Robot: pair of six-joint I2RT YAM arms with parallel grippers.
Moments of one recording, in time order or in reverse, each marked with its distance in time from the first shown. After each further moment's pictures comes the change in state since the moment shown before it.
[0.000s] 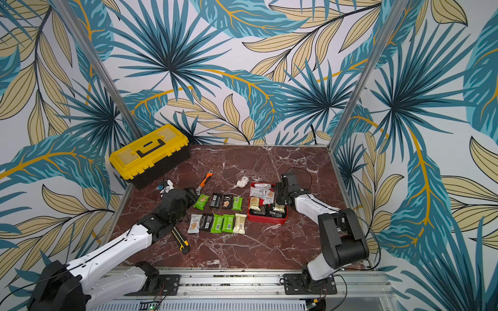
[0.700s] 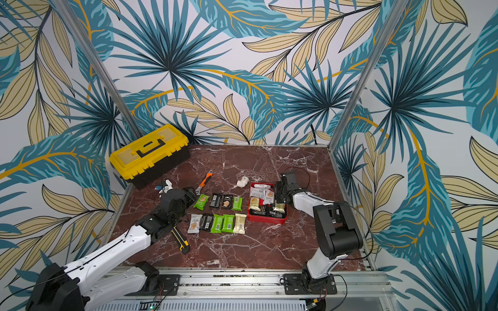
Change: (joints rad) left arm 0.000 -0.020 0.000 -0.008 0.000 -0.018; right arm -0.012 0.083 0.021 0.079 -0.050 -0.010
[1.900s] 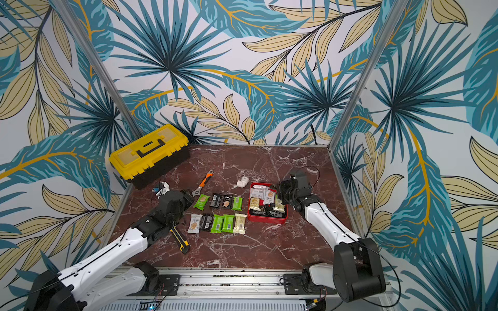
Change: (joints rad) left arm 0.000 -0.044 0.001 -0.095 -0.018 0.014; right arm -0.014 -0.384 -0.065 -0.178 -0.156 -0.200
